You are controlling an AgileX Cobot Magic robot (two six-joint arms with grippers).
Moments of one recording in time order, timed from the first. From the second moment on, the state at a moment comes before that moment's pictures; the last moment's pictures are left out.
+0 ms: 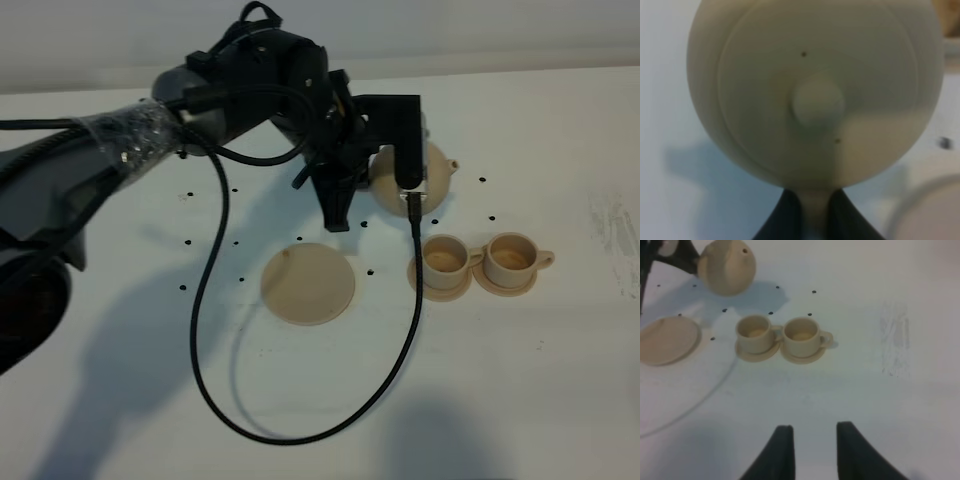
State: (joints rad) left arm -0.63 2.21 -1.83 -0.05 0.72 1.08; right arm 0.08 -0.01 -0.52 0.18 1.11 -0.09
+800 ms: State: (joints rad) left arm -0.65 2.26 -1.92 0.02 0.65 1.26; right arm 0.08 -0.01 -0.52 0.18 1.11 -0.09
